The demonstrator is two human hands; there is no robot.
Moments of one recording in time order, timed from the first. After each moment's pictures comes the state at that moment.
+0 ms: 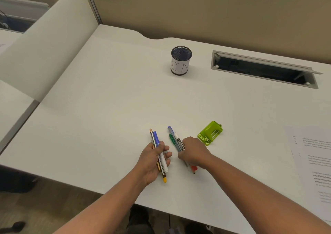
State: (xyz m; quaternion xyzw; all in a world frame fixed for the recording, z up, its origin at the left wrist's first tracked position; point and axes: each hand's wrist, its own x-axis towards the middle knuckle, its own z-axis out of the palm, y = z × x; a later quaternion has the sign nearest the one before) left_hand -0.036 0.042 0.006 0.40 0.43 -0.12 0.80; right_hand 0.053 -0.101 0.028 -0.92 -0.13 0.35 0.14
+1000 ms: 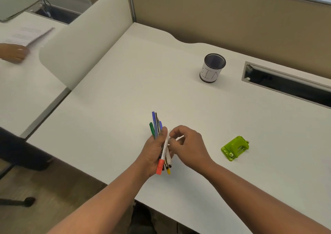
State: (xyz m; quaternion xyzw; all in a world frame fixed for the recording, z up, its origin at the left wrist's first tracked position) left_hand -0.034 0.106 0.027 0.38 0.35 -0.04 0.86; right_hand 0.029 -0.015 0.086 -0.83 -0.17 0.25 0.48
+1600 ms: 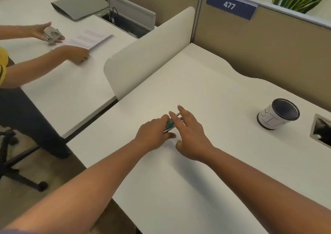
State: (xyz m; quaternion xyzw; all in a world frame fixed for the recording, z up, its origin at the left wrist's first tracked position) left_hand 0.011 0.330 0.032 0.93 0.27 -0.04 0.25; right_hand 0.113 0.188 0.045 -0.83 -0.52 0.15 0.14
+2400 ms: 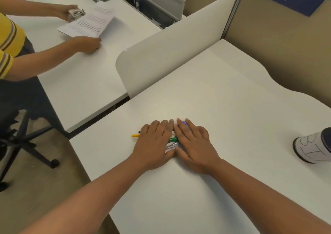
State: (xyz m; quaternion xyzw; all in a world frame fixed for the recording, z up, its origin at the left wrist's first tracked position) left_hand -0.010 0.348 -0.022 0.96 0.27 0.00 0.03; right_hand 0.149 0.225 -0.027 -0.75 -0.65 0.12 0.07
